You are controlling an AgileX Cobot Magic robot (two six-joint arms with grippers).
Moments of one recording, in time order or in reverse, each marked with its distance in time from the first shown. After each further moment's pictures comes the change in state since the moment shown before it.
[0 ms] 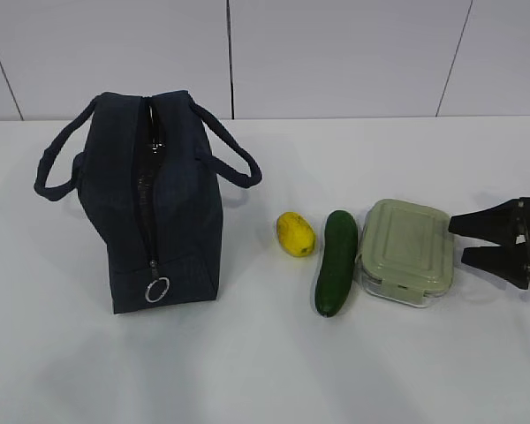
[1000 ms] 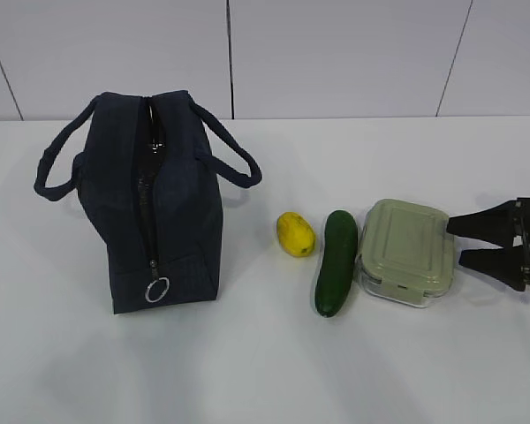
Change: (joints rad) left arm 0.000 0.000 0.000 0.000 0.000 0.000; right arm 0.002 0.027 -0.016 0.002 0.004 0.032
